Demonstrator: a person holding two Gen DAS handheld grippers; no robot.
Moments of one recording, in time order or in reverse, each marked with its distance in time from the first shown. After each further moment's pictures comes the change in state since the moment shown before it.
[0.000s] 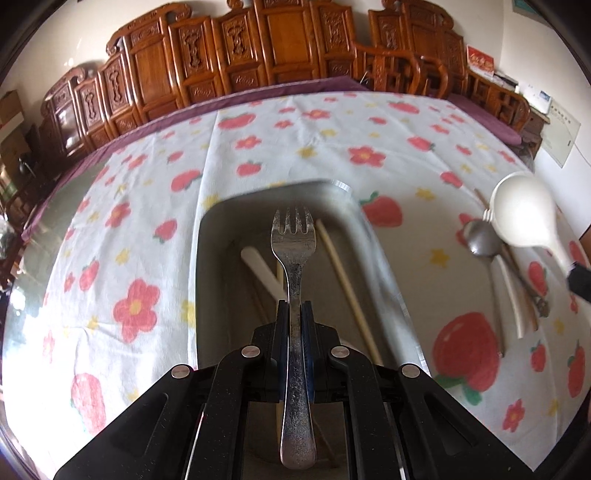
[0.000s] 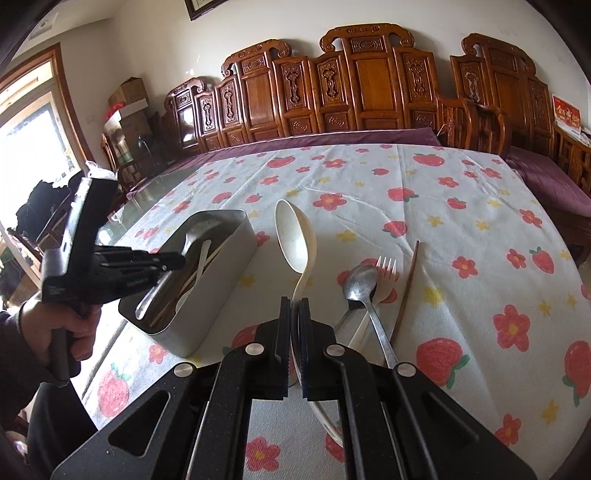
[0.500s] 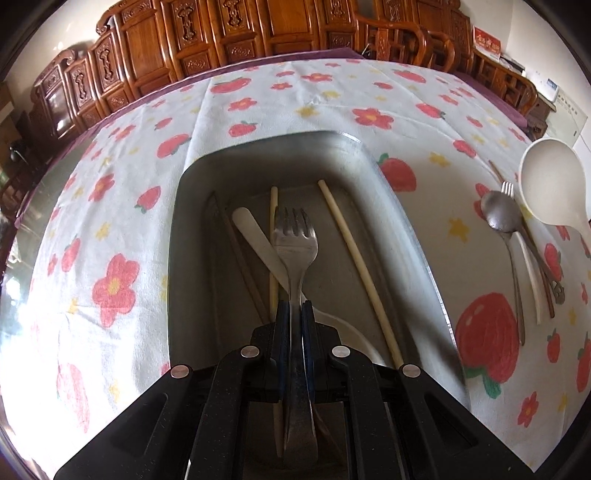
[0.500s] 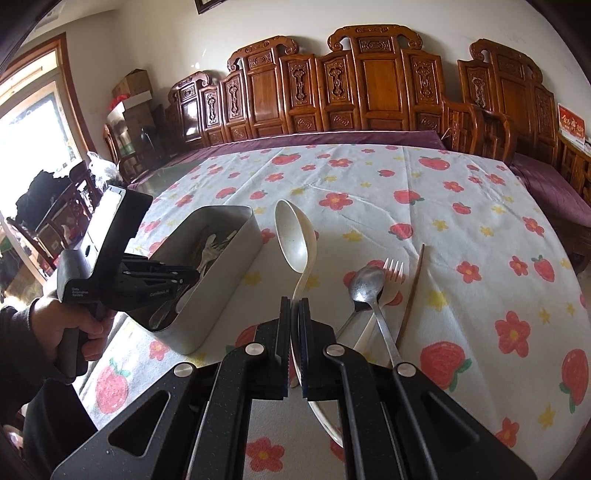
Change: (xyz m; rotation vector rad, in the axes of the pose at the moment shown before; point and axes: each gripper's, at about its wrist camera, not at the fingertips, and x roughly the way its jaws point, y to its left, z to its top) left arm 0.025 0.000 -0.005 -0.001 0.096 -0.017; right arm 0.002 0.011 0.004 -0.037 0.013 -0.014
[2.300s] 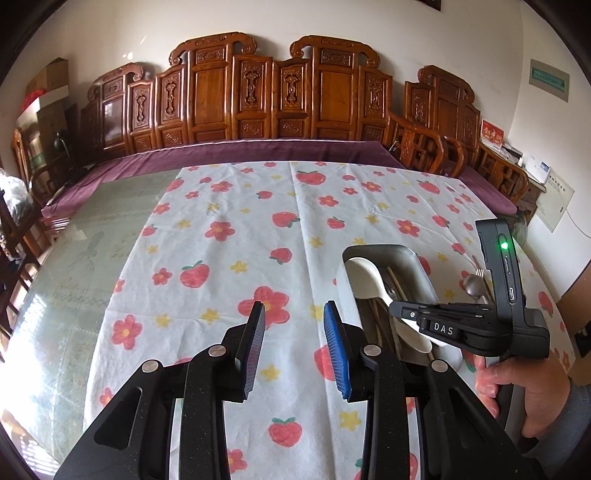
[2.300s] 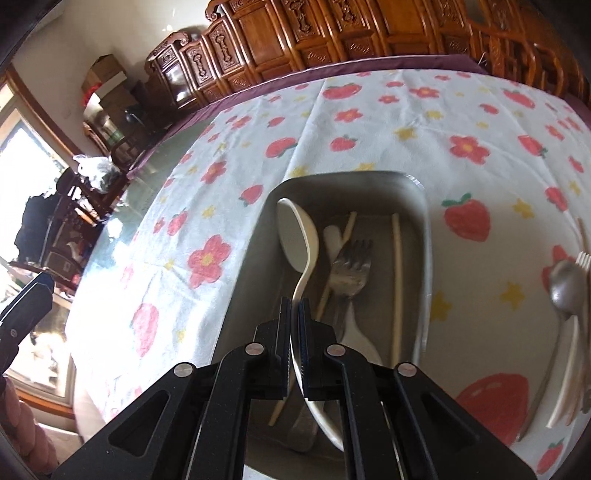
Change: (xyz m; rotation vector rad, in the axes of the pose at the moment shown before) left arm -0.156 0.138 -0.044 -0.150 -0.295 -0.027; right arm 0.151 0.137 0.055 0.200 0.259 0.096
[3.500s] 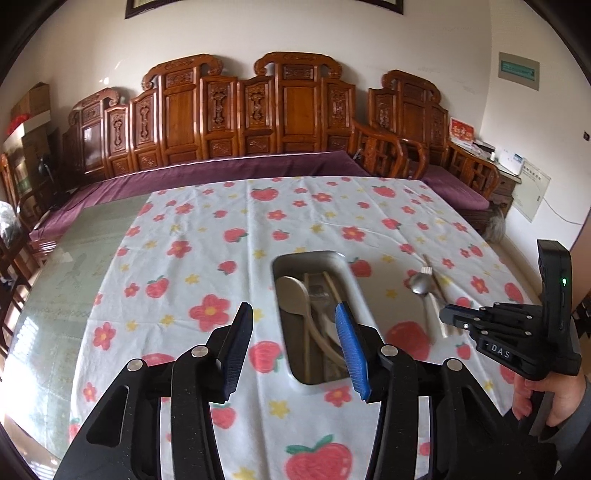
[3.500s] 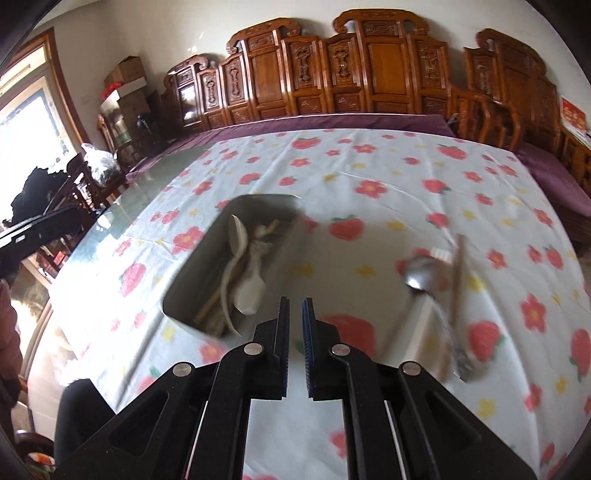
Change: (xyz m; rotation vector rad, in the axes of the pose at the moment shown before) left arm -0.046 -0.085 -0.007 0.074 -0.050 -0.070; right arm -0.149 -0.071 -0.074 -0.156 -0.174 -0.117
